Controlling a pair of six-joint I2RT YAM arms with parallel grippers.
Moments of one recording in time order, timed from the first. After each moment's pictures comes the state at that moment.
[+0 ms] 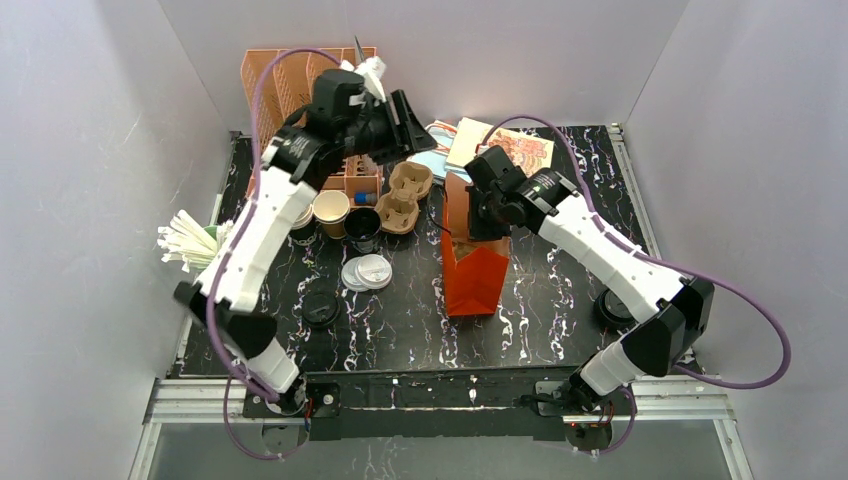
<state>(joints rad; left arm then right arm) -0.54 1.58 1.98 -0.83 0.21 -0.70 0.75 1.53 1.58 -1.07 0.11 0.64</state>
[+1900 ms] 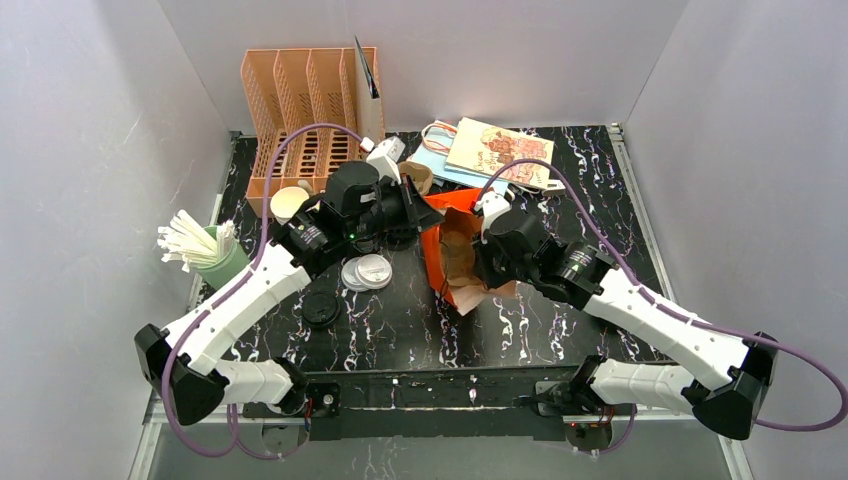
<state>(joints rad) -0.76 1.24 1.29 -0.42 0.16 -0.72 0.93 1.09 1.07 -0.71 0.10 0.34</state>
